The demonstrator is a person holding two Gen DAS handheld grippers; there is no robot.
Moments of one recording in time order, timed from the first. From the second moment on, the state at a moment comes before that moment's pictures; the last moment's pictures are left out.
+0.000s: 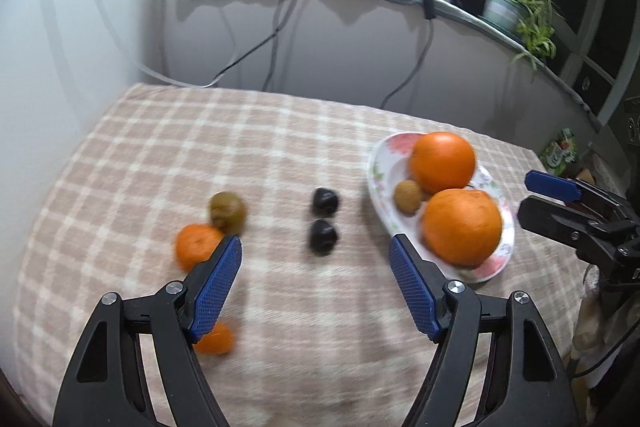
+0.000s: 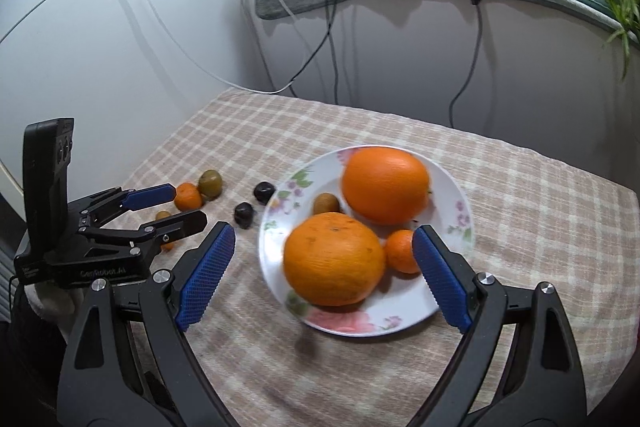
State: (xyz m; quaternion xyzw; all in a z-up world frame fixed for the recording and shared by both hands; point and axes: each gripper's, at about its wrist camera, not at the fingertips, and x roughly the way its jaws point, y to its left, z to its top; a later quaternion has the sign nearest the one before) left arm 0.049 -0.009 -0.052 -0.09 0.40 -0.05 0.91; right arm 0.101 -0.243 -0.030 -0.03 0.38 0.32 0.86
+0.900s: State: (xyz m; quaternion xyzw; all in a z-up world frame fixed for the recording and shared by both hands) left arm 0.001 0.064 -0.086 -0.14 0.41 -0.01 0.90; right arm 0.074 -0.109 -0.055 -0.04 0.41 0.45 0.79
